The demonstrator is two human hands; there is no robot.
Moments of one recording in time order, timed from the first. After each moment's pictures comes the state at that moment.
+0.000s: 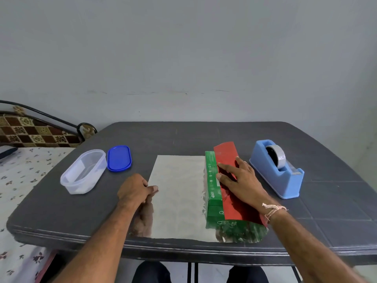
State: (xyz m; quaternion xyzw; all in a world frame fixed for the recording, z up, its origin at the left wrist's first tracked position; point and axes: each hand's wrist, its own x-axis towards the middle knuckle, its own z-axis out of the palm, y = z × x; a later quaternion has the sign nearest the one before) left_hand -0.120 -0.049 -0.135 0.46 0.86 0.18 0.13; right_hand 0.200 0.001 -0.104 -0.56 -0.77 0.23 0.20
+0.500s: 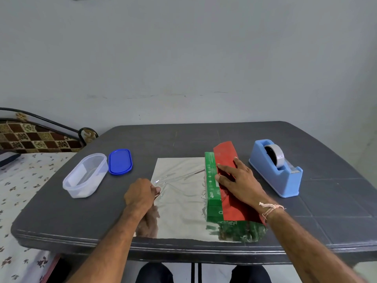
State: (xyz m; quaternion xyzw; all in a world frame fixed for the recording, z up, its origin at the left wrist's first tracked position) left_hand -0.103 -0.052 -0.143 0.49 0.85 0.17 0.08; right_hand 0.198 -0.002 -0.101 -0.56 -0.77 0.23 0.19
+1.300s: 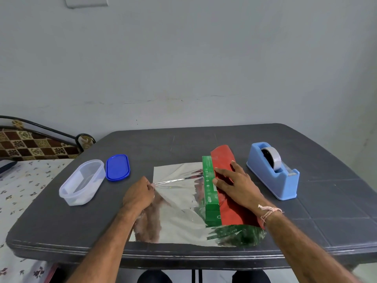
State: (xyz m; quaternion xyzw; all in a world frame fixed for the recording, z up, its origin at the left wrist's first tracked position) left_hand -0.108 -0.044 -0.128 0.49 0.83 0.22 0.13; right_hand 0.201 0.003 -0.104 -0.56 -0.77 0.25 0.19
